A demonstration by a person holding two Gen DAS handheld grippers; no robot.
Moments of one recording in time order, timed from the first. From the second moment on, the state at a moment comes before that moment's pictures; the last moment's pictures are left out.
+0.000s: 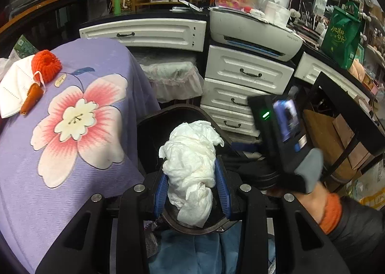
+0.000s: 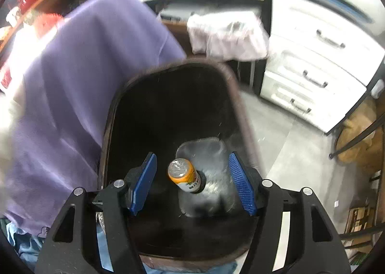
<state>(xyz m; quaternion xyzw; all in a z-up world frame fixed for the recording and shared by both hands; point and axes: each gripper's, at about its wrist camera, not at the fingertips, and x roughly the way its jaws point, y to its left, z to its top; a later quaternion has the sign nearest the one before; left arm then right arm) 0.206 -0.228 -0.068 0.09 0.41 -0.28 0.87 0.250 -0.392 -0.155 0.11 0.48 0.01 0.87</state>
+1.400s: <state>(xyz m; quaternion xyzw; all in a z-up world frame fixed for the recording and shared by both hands) 0.187 -0.251 -0.089 0.15 0.41 -0.31 0.84 0.175 -0.439 -0.078 0.13 0.39 -0.07 0.91</state>
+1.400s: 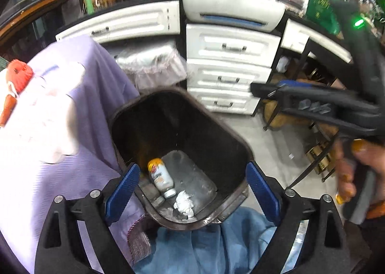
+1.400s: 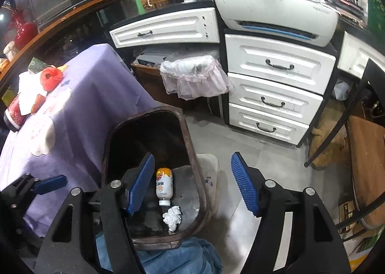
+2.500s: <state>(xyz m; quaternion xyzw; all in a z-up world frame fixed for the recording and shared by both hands) 0.224 -0.015 0.007 0.02 0.34 -0.12 0.93 0.226 -0.259 0.008 0.03 0.34 0.13 0.93</state>
